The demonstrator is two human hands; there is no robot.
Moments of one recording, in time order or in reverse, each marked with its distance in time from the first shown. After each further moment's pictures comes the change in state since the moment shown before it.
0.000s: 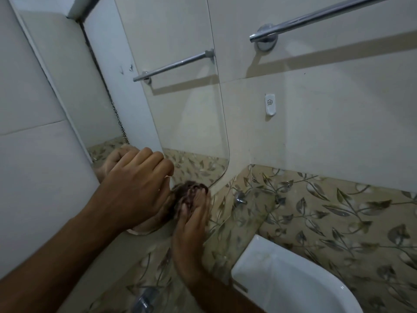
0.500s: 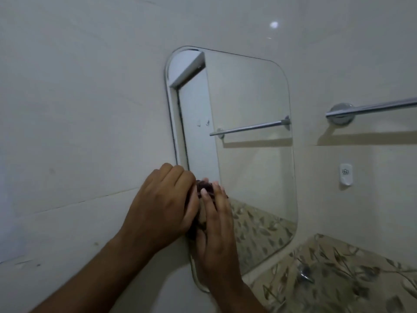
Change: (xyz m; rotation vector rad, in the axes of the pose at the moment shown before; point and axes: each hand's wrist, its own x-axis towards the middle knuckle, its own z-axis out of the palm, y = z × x) left_hand -0.014 -0.068 -0.072 0.031 0.202 -0.295; right_hand 0.049 -0.134 0.022 0.016 -0.238 -0.812
